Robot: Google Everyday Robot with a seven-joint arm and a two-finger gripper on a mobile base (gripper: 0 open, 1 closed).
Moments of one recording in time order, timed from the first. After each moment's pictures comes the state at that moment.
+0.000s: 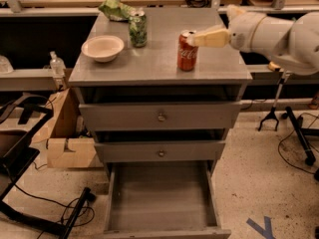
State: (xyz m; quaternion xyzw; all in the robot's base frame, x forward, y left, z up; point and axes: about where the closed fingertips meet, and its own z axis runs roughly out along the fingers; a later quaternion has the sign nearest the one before) arm 0.736 -0.161 0.978 -0.32 0.66 0.19 0.65
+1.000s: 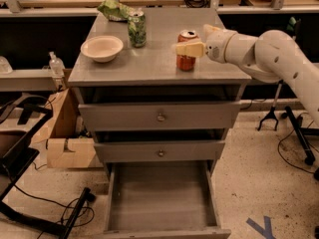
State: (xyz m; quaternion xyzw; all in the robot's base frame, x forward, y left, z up) arm 0.785 -0.119 0.912 -0.31 0.68 0.22 0.63
